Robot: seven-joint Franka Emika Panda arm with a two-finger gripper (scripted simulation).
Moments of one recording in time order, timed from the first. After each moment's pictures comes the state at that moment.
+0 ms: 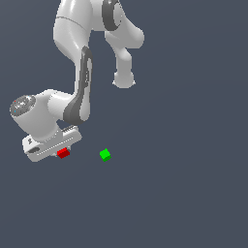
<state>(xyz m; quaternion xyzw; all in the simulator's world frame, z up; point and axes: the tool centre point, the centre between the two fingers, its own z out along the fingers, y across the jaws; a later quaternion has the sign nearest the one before) 0.045 -0.278 0.084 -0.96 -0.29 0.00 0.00</state>
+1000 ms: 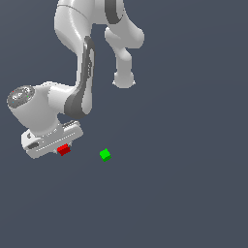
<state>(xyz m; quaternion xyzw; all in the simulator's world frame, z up) 0.044 -0.264 0.114 -0.96 -0.29 0.00 0.00</state>
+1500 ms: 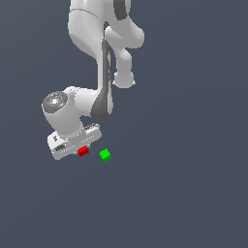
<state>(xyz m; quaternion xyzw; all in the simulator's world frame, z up) 0.039 -0.189 0.091 -0.96 -0.29 0.00 0.00</state>
